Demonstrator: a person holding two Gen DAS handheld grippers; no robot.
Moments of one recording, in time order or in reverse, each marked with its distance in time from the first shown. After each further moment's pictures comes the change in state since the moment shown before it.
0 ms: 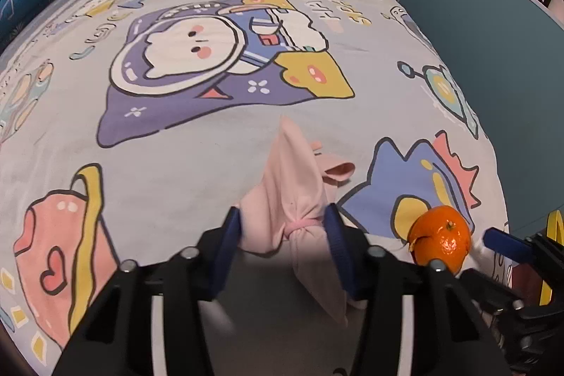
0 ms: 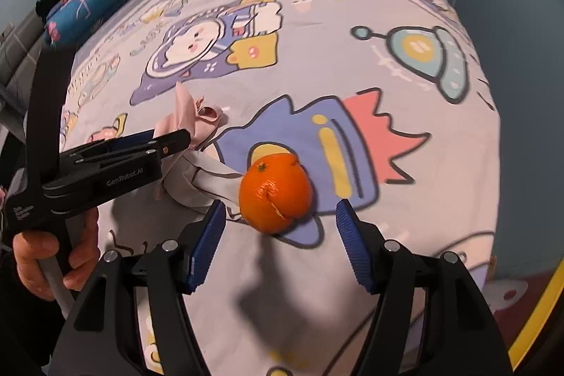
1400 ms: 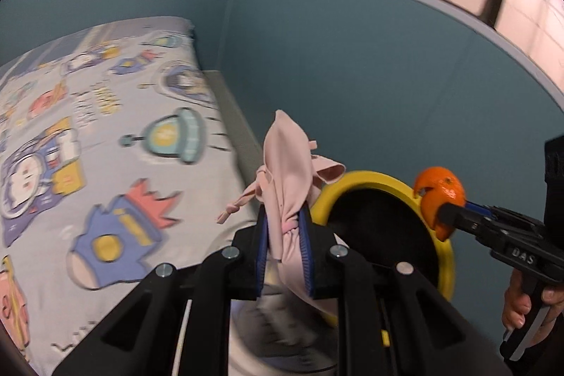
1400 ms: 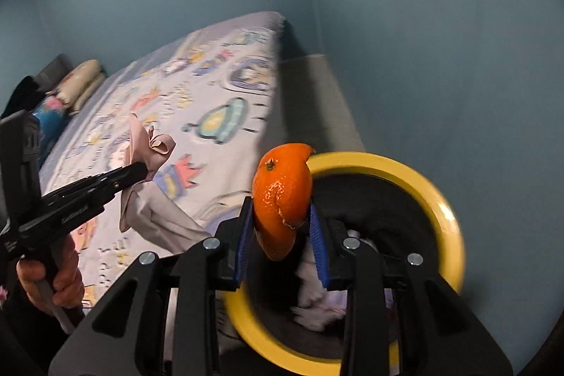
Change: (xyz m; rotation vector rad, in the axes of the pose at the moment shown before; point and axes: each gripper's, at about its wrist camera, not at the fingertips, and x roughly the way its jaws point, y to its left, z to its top) left arm -0.144 -0.274 -0.057 0.417 -0.161 -0.415; right arm -0.279 -0.193 -0.161 0.419 -0.340 -0.219
